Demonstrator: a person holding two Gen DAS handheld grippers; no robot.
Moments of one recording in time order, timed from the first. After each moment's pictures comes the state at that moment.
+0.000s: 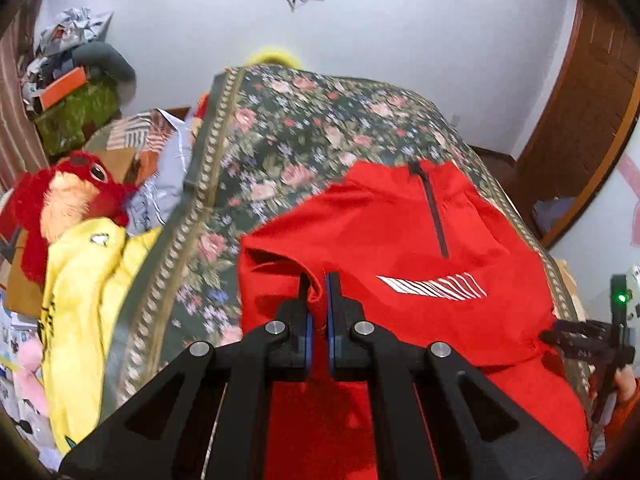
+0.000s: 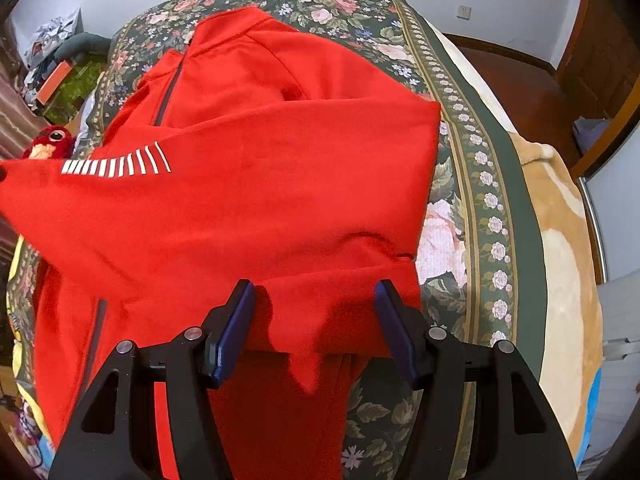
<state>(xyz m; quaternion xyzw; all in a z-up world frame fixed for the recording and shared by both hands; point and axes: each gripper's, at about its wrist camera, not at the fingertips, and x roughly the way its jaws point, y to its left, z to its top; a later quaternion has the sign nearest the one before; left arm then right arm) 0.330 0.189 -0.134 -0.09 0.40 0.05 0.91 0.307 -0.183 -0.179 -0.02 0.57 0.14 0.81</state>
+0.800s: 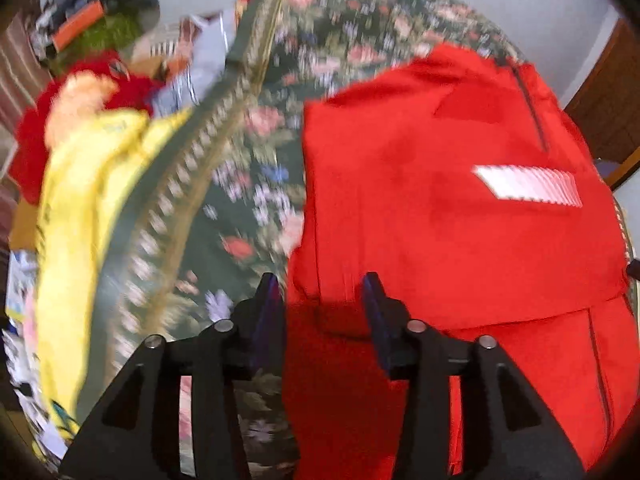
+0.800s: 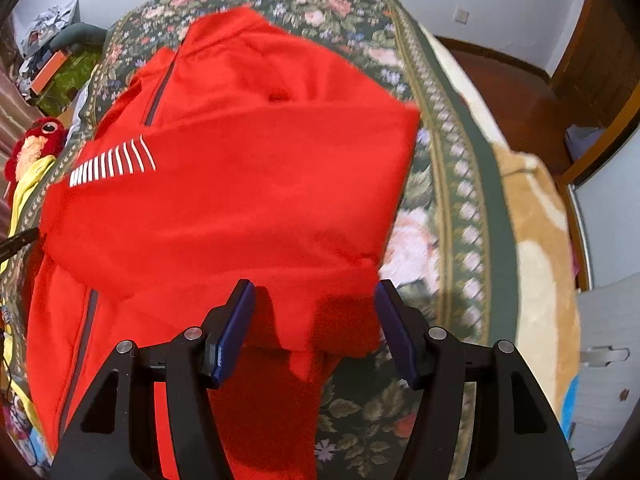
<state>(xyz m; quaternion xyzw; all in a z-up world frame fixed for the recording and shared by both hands) 0.314 0.232 -0.237 -0.09 0.52 0.10 0.84 0.317 -0.191 -0.164 -0.05 0.57 0.13 0.81</state>
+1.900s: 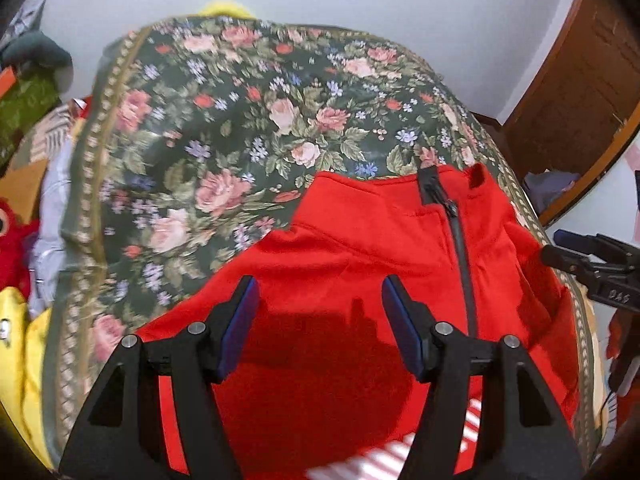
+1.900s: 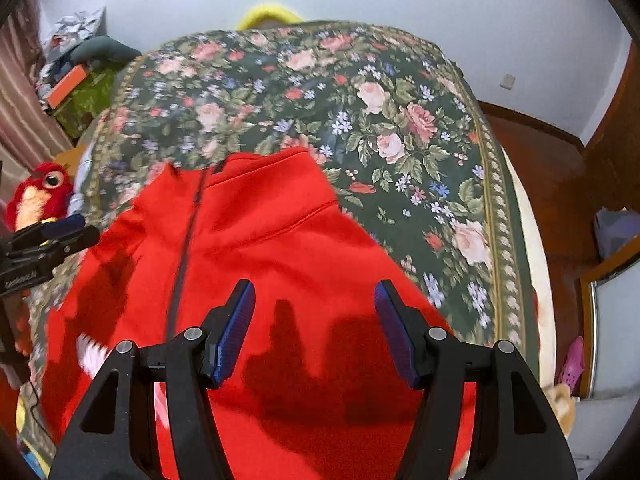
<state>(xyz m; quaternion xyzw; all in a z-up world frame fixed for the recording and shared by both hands) 0.543 0.171 -0.214 -0.10 0.48 -0.03 0.87 0.493 -0.080 -0.157 -0.07 0.52 0.18 0.83</state>
